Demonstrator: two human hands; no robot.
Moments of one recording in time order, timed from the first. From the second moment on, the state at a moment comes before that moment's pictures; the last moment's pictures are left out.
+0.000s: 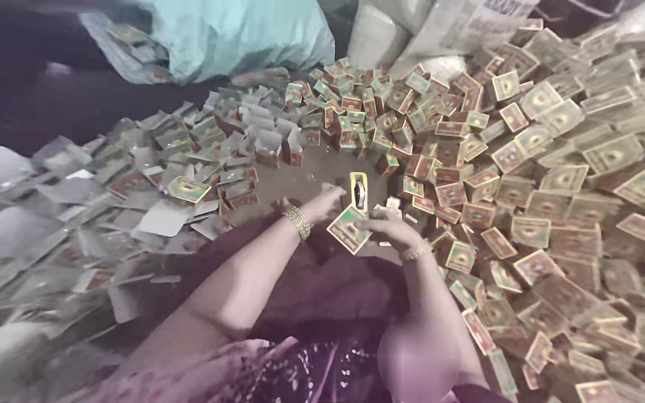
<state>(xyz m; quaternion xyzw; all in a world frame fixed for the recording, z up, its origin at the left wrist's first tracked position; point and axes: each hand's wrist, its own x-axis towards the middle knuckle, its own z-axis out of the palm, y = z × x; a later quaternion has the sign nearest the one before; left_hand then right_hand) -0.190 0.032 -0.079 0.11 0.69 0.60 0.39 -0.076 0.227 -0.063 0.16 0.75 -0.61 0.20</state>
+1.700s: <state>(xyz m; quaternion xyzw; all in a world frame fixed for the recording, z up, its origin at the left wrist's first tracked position) -0.219 -0.006 -0.056 0.14 0.91 0.39 -0.07 -0.087 0.257 -0.095 0.20 0.79 -0.58 -0.08</state>
